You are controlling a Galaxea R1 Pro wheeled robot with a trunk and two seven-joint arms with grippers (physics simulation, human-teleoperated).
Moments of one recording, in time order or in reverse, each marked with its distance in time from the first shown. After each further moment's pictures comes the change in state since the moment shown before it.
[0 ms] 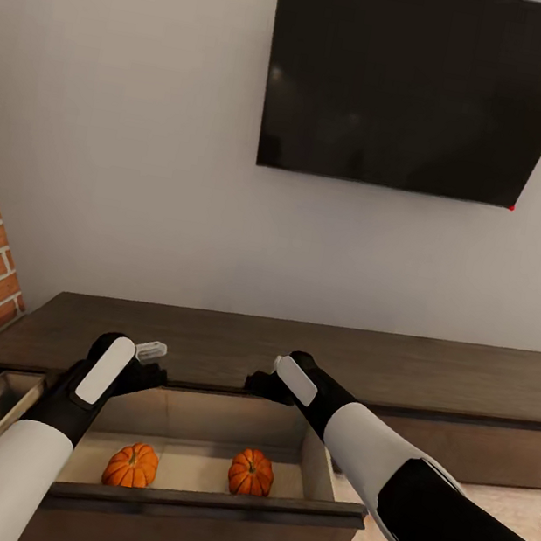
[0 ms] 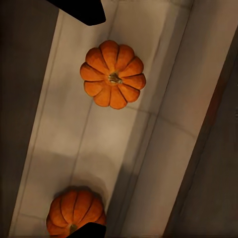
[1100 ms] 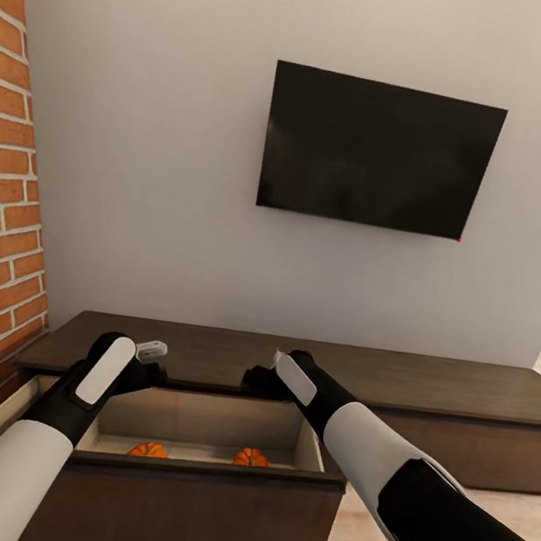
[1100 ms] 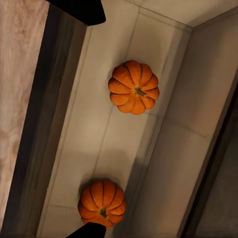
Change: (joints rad) left arm 0.001 0.000 -0.005 -0.008 -0.007 0.000 -0.001; right arm 0.000 0.000 -0.001 -0.014 0.010 -0.054 0.027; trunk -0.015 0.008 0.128
